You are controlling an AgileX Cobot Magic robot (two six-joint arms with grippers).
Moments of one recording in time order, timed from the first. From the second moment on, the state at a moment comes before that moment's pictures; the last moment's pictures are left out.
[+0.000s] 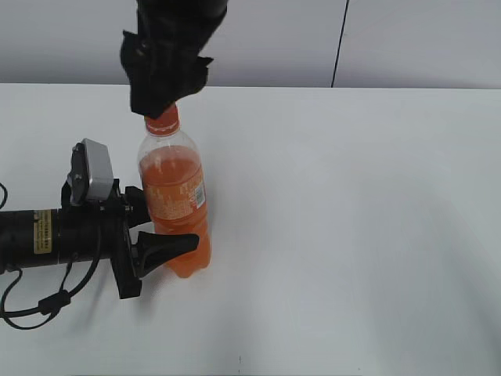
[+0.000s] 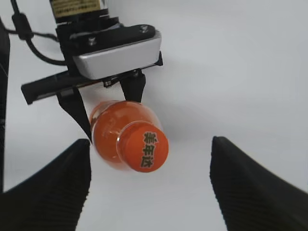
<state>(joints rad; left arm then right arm) -0.15 2.06 -0.58 1.15 -1.15 -0.23 0.86 1.96 -2.02 0.14 1.22 -0.86</state>
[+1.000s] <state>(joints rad) -0.15 2.06 -0.58 1.15 -1.15 -0.23 0.86 1.99 -2.02 0.10 1.22 0.30</state>
